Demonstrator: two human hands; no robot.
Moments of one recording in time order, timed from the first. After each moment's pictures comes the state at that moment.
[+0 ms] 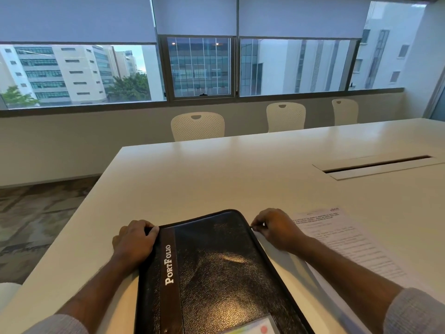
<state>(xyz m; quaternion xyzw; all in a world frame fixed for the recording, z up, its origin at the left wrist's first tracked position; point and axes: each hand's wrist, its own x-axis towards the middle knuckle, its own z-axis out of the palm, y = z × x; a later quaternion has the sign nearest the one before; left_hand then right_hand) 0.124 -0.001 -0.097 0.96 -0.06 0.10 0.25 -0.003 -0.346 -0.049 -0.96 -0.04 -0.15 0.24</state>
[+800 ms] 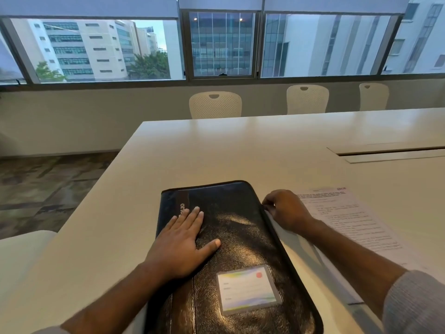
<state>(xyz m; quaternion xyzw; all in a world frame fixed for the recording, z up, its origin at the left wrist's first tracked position) -0.045 -0.049 -0.066 0.97 -0.23 -0.02 0.06 -0.038 -0.335 -0.050 -0.97 -0.02 -0.14 0.19</state>
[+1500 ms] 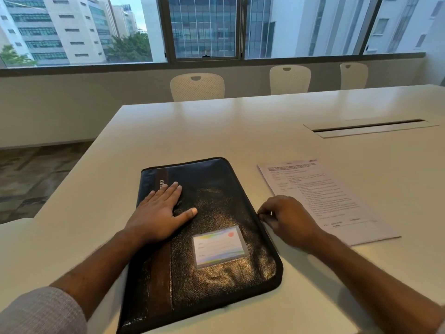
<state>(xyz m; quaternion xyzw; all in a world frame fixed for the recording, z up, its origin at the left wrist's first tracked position) -0.045 -0.050 -0.066 0.97 -0.23 -0.03 0.04 -0.166 -0.336 -0.055 -0.97 -0.02 -0.11 0.22</state>
